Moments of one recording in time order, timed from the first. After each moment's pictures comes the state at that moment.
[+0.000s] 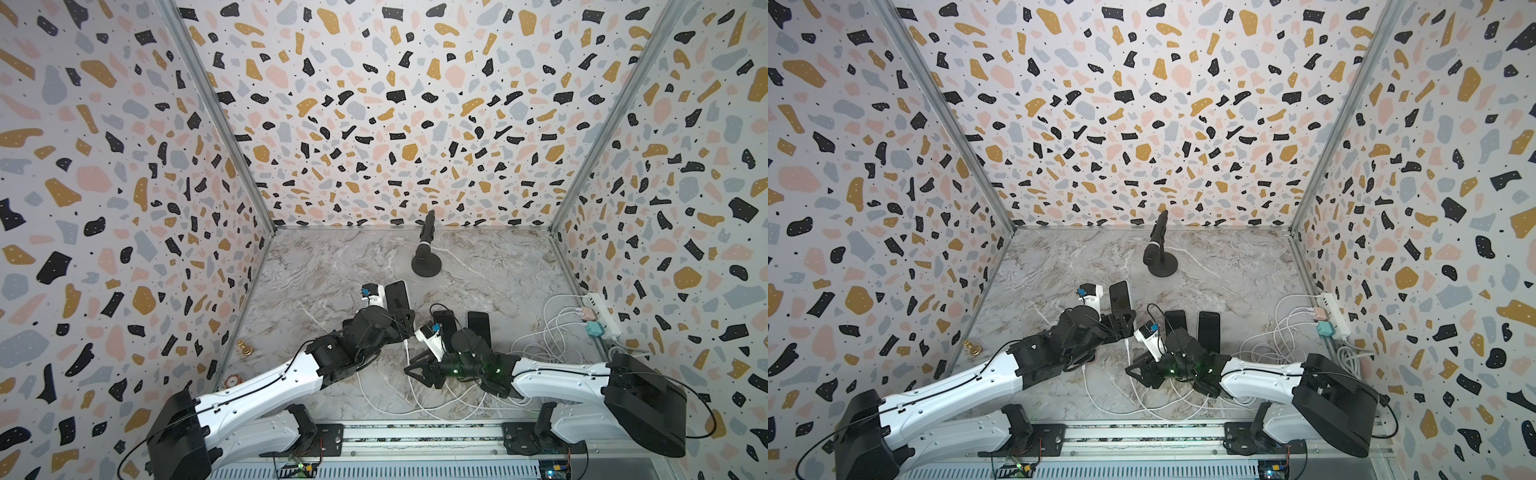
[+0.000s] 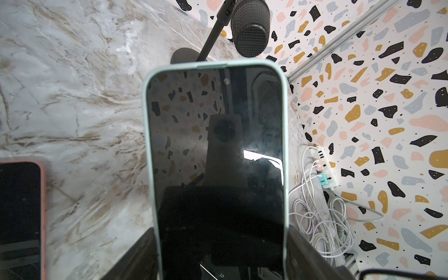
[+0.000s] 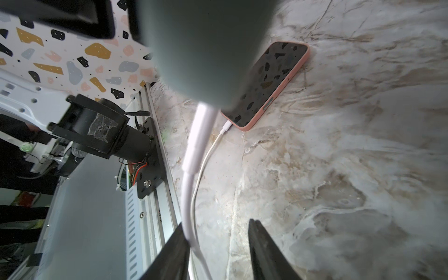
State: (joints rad) left arm -0.91 1.06 0.71 -0.18 -0.24 -0.90; right arm 1.03 1.30 0.46 0.38 -0.38 0.46
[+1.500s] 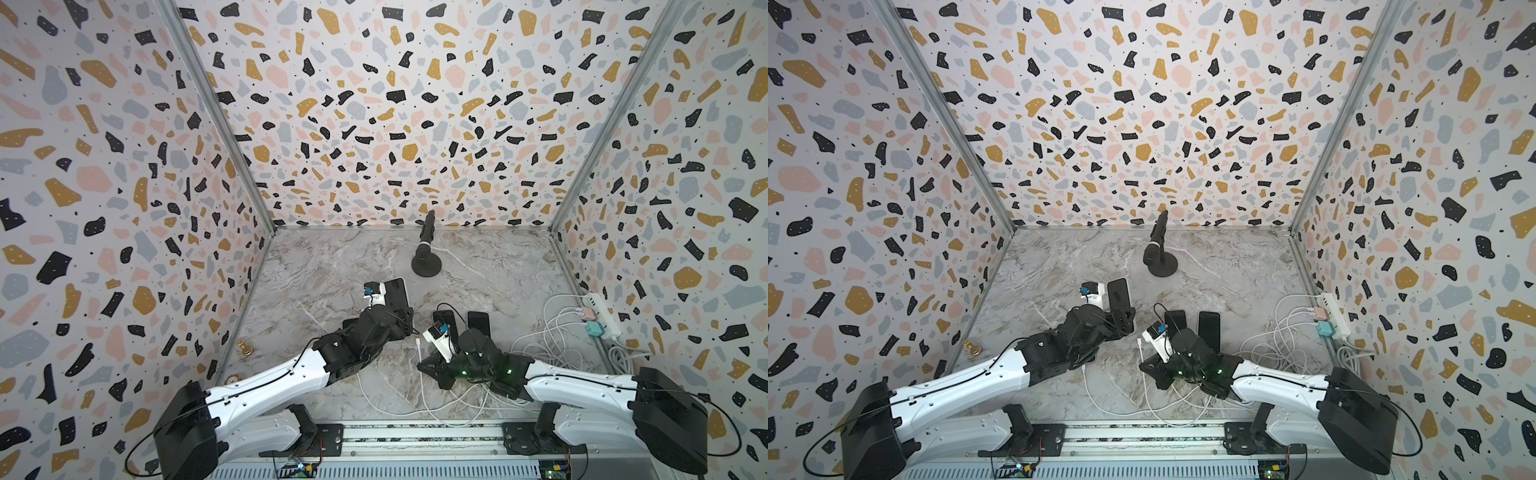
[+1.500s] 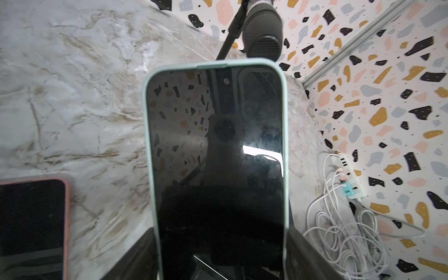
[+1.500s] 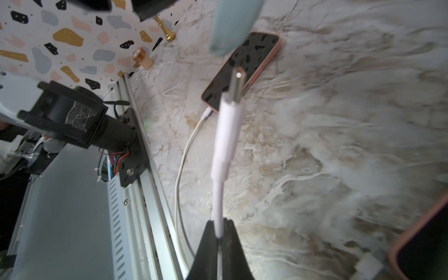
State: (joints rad) left arm -0.91 1.11 0.72 -0.20 -0.34 -0.84; right arm 0.99 1.15 0.45 0.14 -0.29 0.41
